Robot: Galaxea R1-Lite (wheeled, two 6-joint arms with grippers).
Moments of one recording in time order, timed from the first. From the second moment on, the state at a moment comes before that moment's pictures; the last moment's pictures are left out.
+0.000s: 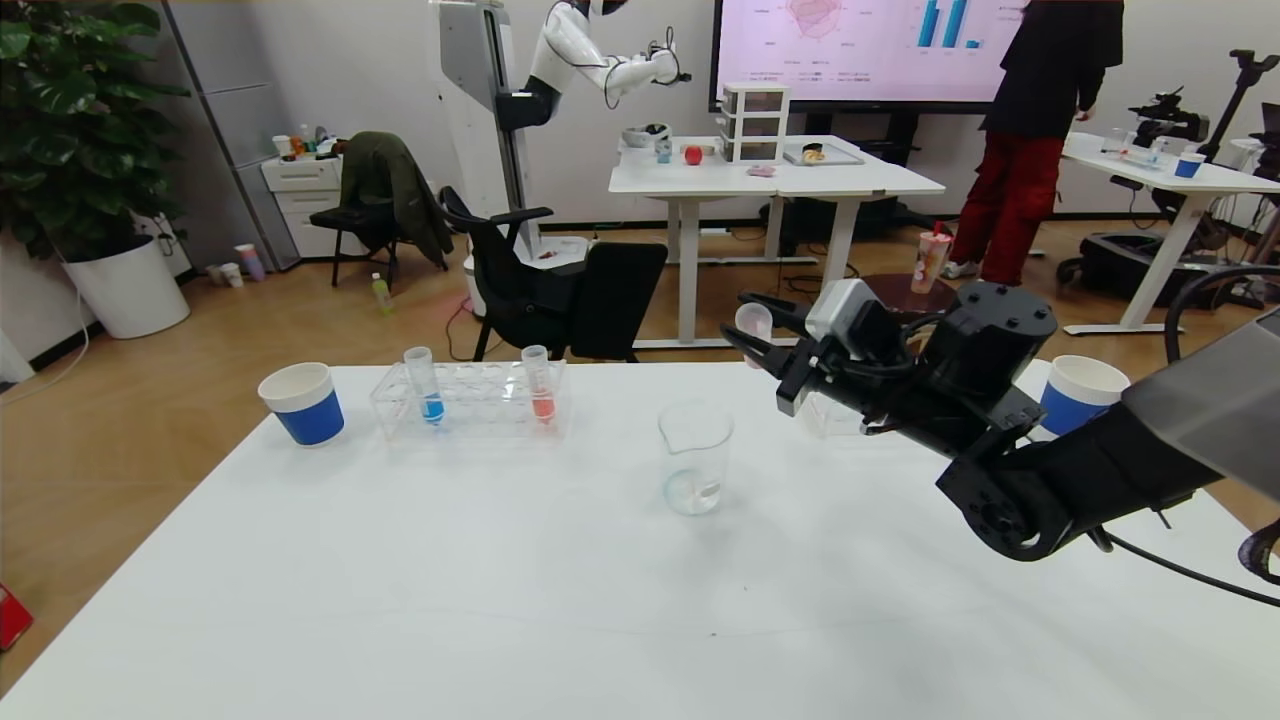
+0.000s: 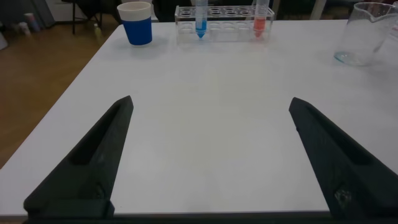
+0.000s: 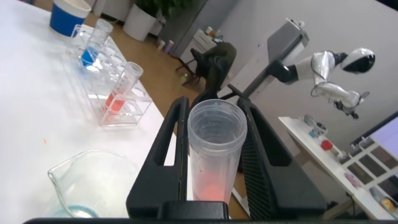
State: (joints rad) left arm 0.00 0.00 0.00 0.00 0.00 0.01; right arm 0.40 2.13 -1.02 -1.32 0.50 -0.52
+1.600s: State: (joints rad) left arm 0.00 0.00 0.00 0.00 0.00 0.01; right arm 0.40 2.32 -1.14 -1.52 0.74 -0.92
